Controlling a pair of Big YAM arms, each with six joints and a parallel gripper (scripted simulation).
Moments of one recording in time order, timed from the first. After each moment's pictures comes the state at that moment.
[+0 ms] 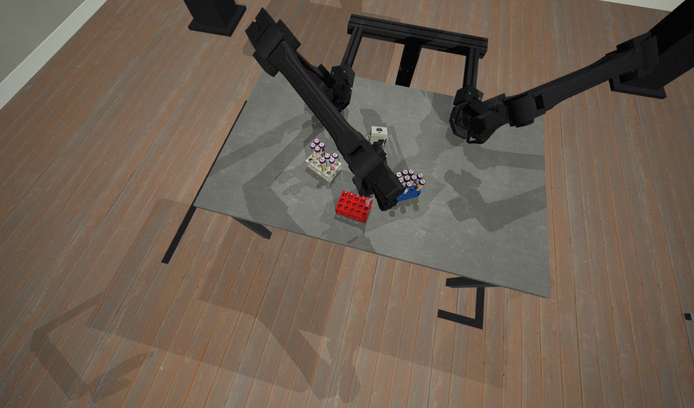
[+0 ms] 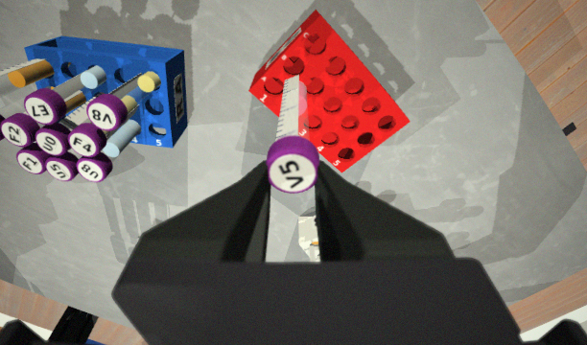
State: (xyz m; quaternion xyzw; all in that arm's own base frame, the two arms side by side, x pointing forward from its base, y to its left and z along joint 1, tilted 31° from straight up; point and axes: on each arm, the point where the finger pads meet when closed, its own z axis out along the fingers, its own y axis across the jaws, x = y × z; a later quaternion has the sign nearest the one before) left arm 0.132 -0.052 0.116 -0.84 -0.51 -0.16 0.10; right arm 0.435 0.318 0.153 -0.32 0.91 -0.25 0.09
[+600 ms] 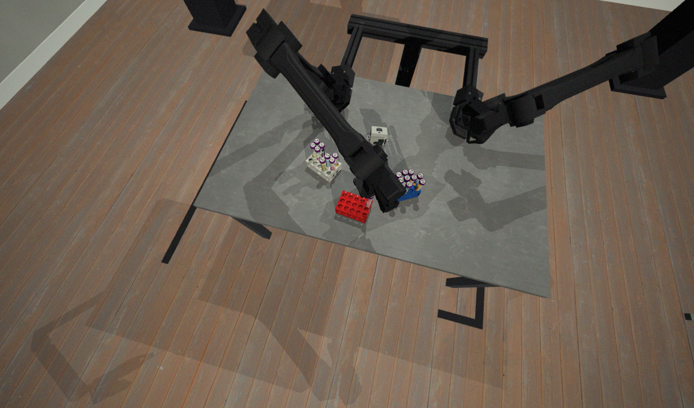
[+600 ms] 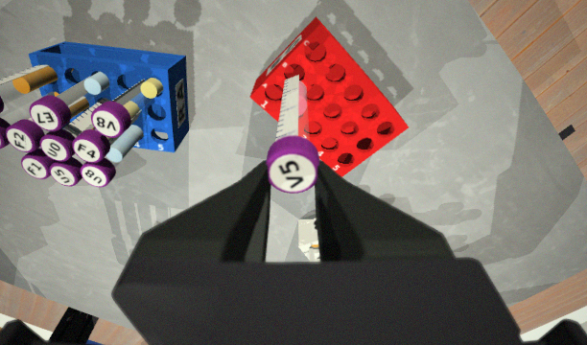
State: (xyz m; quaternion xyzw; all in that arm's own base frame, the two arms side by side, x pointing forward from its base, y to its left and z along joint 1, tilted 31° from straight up) left arm 0.132 -0.052 0.116 -0.84 -0.51 -0.16 0.10; right arm 0.439 0.322 0.154 -0.32 0.91 -0.25 0.09
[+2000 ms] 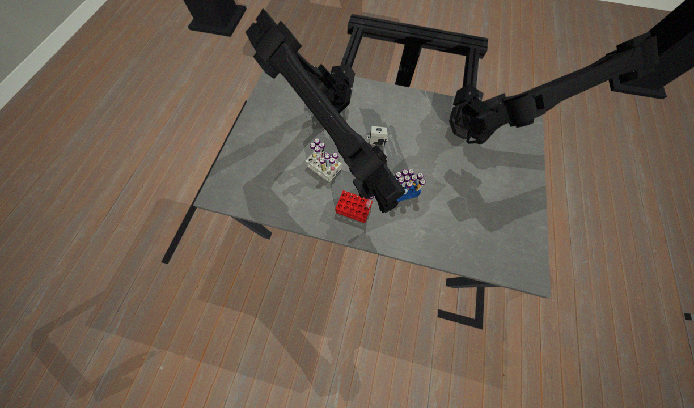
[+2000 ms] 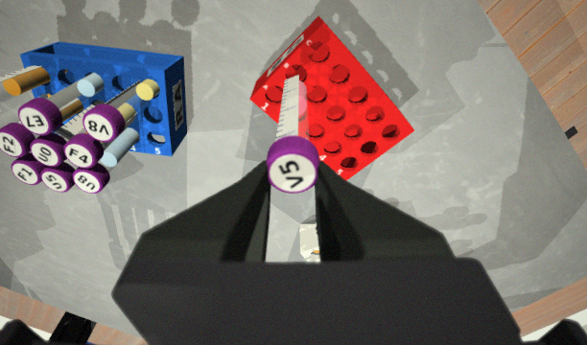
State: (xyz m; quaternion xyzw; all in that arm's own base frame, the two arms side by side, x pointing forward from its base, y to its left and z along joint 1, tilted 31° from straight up) left arm 0.132 -0.052 0.116 -0.84 -0.51 -0.16 0.10; right arm 0.440 0.317 0.144 -0.32 0.91 -0.25 0.09
